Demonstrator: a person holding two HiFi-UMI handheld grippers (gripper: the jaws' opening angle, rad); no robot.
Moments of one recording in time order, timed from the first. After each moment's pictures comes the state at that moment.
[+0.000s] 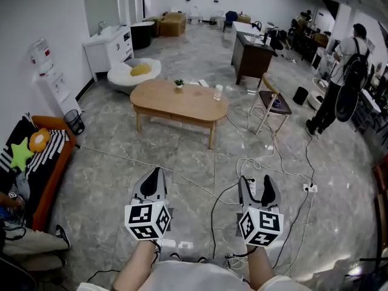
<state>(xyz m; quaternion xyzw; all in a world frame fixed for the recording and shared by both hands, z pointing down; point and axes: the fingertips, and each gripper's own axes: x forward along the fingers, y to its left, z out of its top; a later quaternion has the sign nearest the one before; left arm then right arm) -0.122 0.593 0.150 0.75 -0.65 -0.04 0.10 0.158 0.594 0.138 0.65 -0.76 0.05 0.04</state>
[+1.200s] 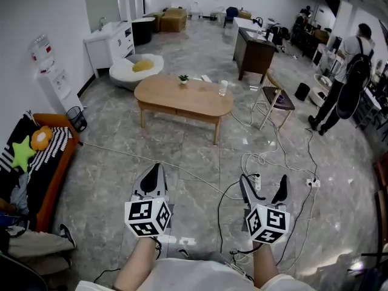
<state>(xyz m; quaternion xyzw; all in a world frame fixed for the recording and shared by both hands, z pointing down) -0.176 0.599 0.150 0.76 -0.65 -0.04 0.10 0.130 0.603 0.133 0.67 -0.74 0.02 0.02</state>
